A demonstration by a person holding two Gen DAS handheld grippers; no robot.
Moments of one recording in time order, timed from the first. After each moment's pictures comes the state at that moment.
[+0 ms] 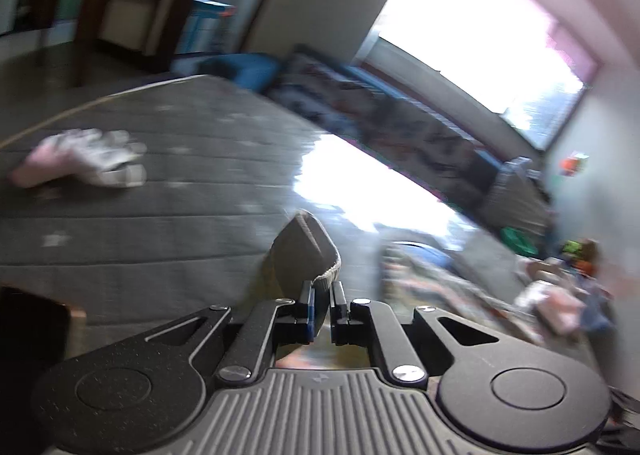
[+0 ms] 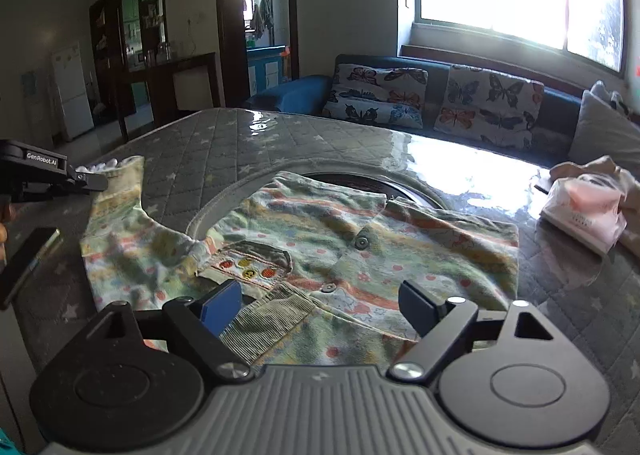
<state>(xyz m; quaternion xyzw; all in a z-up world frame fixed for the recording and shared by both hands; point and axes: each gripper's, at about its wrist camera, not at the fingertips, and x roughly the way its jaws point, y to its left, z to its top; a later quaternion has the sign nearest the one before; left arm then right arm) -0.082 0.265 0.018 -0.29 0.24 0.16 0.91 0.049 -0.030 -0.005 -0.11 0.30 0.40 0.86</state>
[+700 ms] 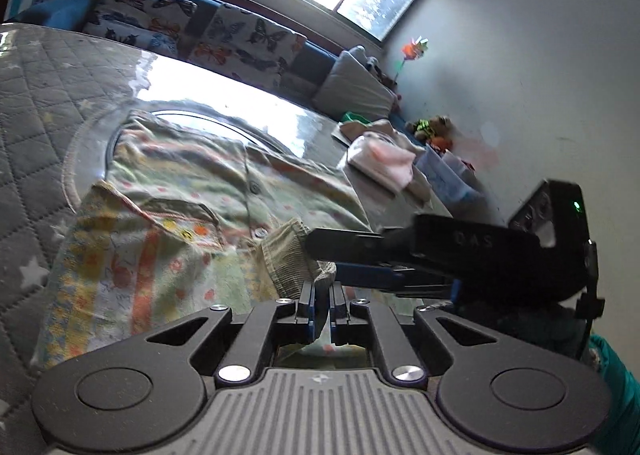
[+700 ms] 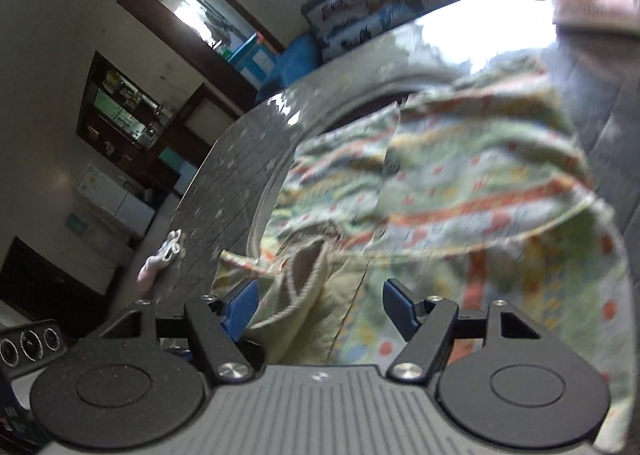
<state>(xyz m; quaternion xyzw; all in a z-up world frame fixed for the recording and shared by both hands) -0.040 0.123 -0.007 -0.25 0.32 -0.09 0.91 0.099 -0.054 -0.038 0.16 0.48 0.42 0.75</state>
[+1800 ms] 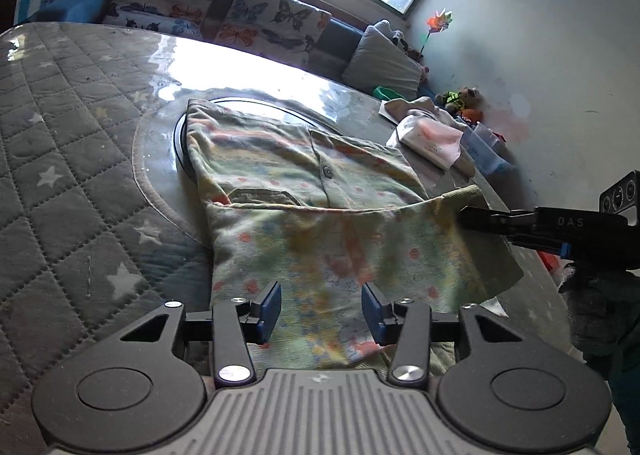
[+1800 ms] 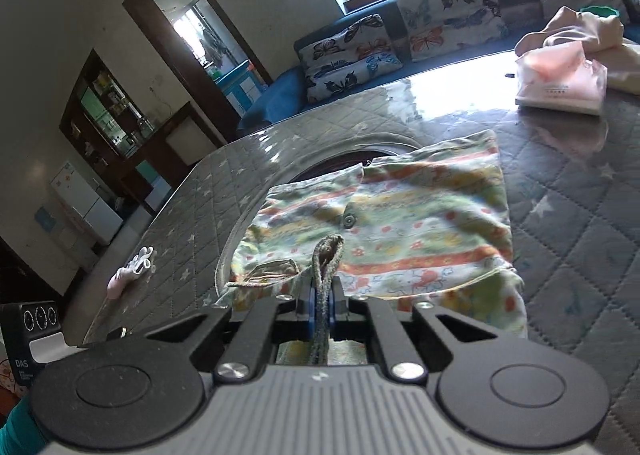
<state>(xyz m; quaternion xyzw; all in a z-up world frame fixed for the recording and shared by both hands) -0.045 0.177 -0.013 -0.22 0.36 -0.06 0.90 0.097 -0.092 -0.003 0.11 0.41 0.39 0.82</state>
